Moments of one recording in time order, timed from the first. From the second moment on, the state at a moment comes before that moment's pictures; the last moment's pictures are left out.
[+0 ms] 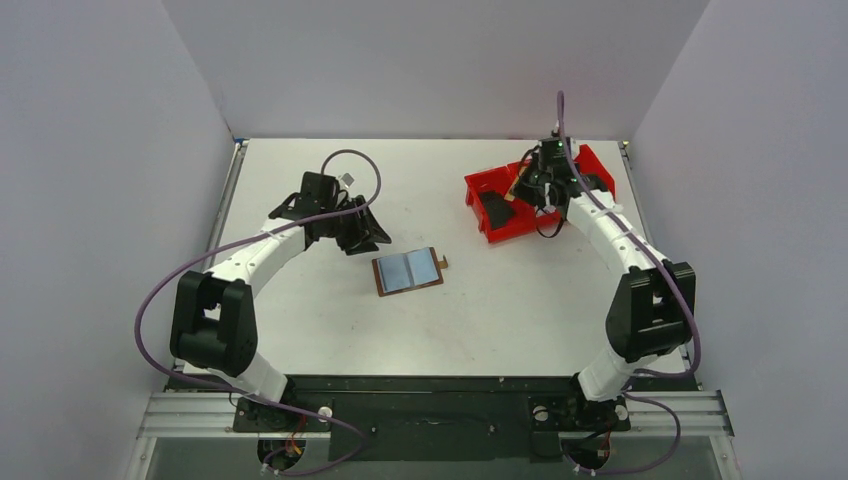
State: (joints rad) left arm -0.27 1.58 1.12 -0.42 0.48 -0.72; right arm 0.24 1.63 1.35 -0.43 -0.04 0.69
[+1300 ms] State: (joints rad) left arm -0.32 1.60 1.14 -0.48 0.44 -0.67; right arm -0.10 2.33 2.23 -0.93 0.35 0.38
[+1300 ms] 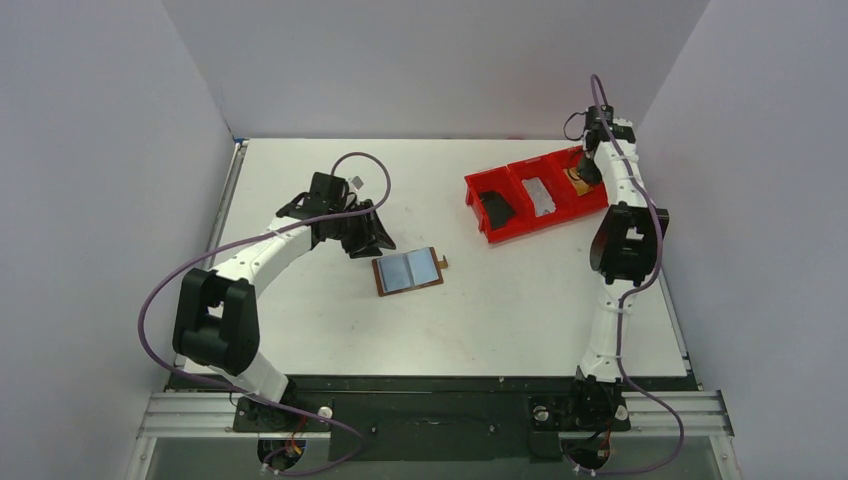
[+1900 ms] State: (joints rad) left arm -0.35 1.60 1.15 -0.49 0.44 -0.67; right arm -0.08 2.34 2.26 -0.94 0.33 0.38
